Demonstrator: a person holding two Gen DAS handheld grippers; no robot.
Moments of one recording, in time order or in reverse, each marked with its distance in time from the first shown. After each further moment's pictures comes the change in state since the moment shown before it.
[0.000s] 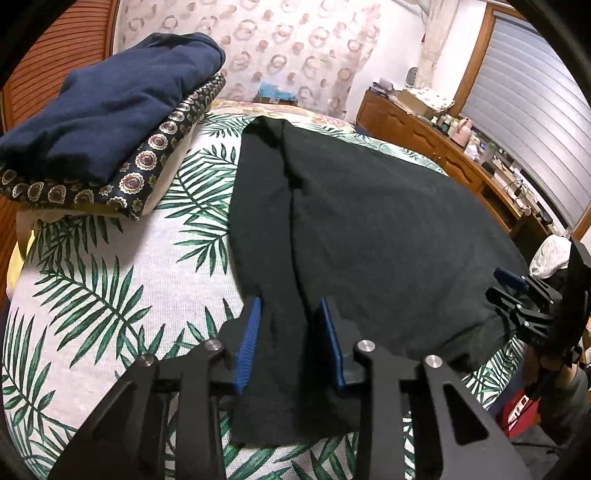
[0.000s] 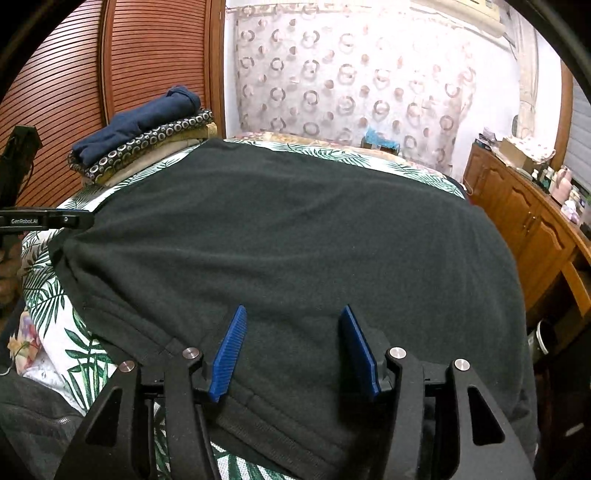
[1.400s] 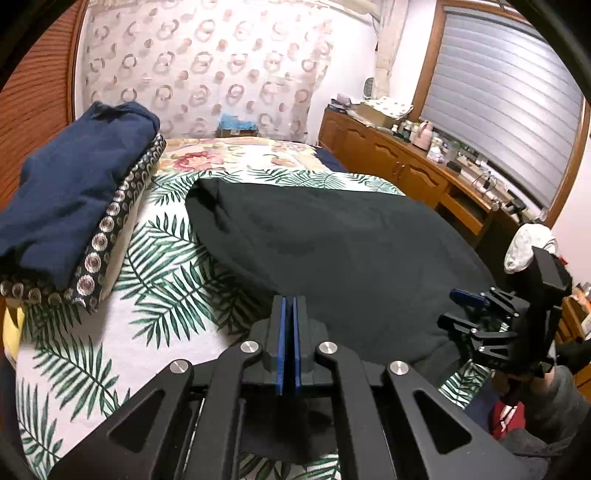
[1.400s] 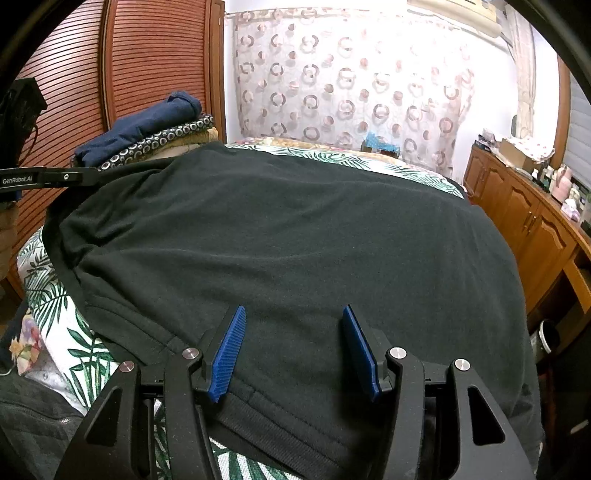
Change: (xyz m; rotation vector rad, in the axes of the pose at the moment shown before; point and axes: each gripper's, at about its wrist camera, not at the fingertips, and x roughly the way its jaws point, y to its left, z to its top) left arm -0.019 -0.051 0.038 0.137 -0.098 -0.070; right arm -0.003 -0.010 0.001 0.008 -0.012 0.021
